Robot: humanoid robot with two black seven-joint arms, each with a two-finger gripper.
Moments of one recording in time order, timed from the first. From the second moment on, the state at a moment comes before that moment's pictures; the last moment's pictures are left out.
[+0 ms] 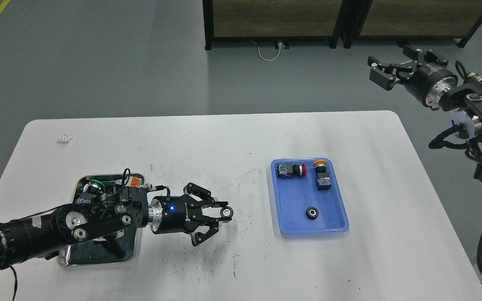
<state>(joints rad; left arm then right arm) -0.85 0.20 0.14 -0.90 0.80 -0.27 -0.34 0.92 -0.50 0.65 0.46 -0.58 0.35 0.22</state>
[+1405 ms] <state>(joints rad) -0.86 0.19 -0.01 -0.87 0.78 -0.24 -0.33 0.92 -0.49 0.63 0.46 -0.58 0.34 0.22</state>
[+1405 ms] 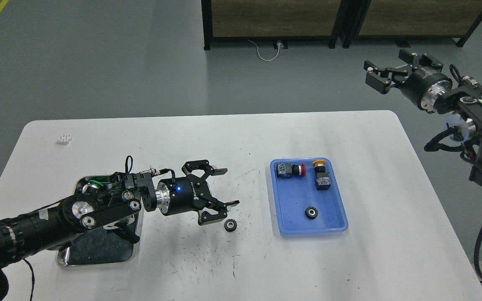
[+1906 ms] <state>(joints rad) -0.88 0.55 -0.19 -0.89 0.61 -0.25 -0.33 0.86 -0.44 0.49 0.62 -0.59 0.45 0.23</state>
